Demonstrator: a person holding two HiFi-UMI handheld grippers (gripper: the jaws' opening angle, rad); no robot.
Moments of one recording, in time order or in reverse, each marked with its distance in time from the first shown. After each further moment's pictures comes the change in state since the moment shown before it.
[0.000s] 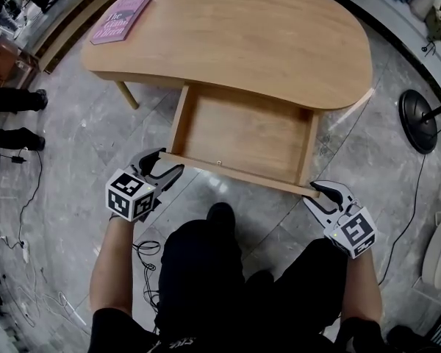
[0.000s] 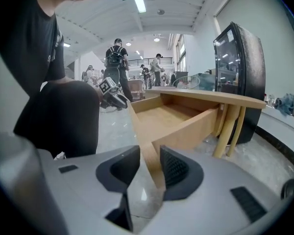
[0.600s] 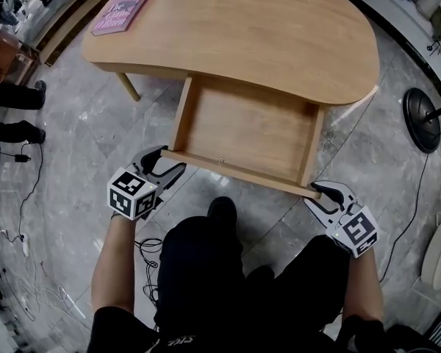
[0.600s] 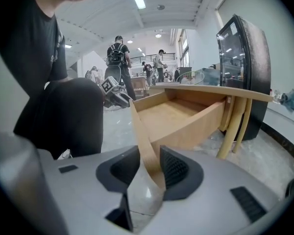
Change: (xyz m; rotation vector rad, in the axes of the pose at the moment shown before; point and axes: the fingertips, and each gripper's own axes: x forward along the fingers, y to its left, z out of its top) left arm 0.000 -0.003 -0.015 -0.017 0.003 -0.002; right arm 0.006 0.009 -0.012 -0.015 0.027 0.059
